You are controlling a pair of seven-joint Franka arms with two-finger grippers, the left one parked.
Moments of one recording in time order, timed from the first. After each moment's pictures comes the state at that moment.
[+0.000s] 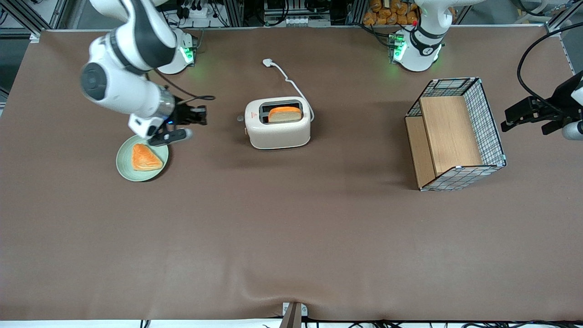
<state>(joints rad) 0.37 -0.03 0.04 -2.18 0.40 2.00 0.11</state>
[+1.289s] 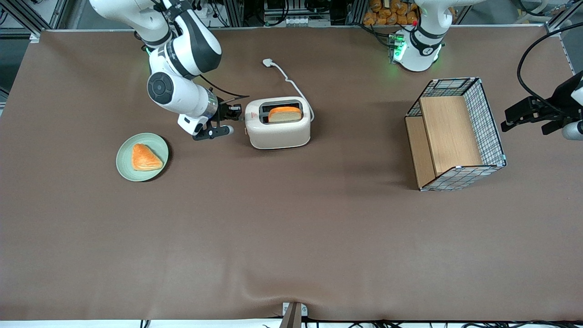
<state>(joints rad) 0.50 0.06 0.05 -2.27 0.49 2.18 0.15</state>
